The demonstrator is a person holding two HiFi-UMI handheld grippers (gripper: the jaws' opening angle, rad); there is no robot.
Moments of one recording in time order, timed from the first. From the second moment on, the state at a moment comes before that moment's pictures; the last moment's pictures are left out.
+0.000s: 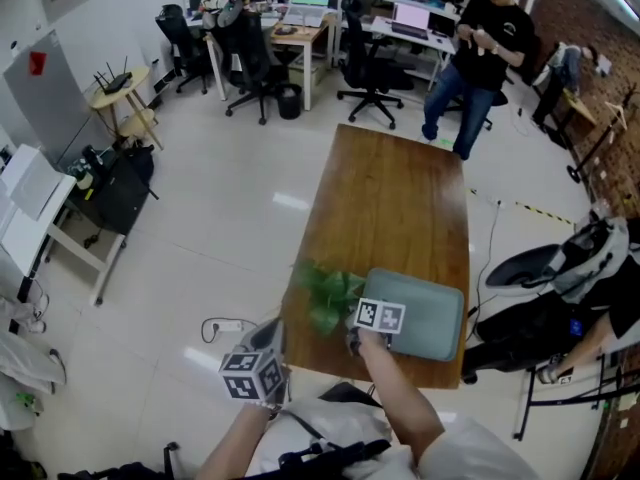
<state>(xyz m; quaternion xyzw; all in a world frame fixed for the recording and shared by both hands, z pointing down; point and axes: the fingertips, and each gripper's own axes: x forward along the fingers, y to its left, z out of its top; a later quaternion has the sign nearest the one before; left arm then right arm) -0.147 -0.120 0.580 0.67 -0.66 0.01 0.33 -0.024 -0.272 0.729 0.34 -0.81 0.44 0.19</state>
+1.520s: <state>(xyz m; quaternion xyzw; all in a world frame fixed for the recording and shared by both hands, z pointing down) -0.094 -0.124 0.583 0.74 -0.58 0.05 0.33 0.159 -0.293 0.708 0.53 -0.72 0.45 0.08</state>
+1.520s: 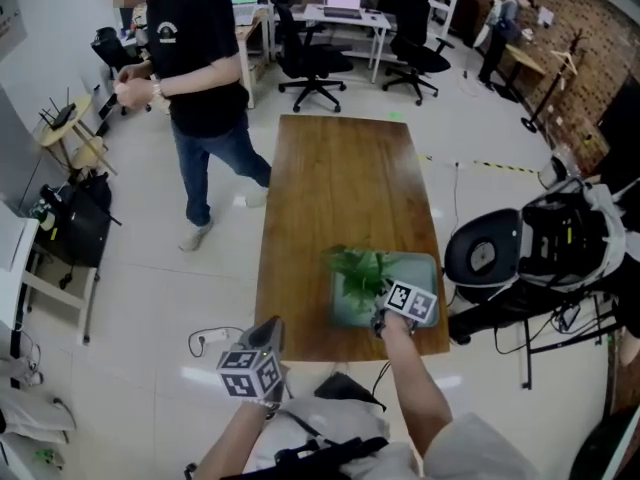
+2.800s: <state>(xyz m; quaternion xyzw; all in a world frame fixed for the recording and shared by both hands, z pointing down) -0.026 -0.121 0.588 0.82 -0.46 0.06 0.33 0.204 -0.142 0.618 0.60 -0.72 0.35 0.04</state>
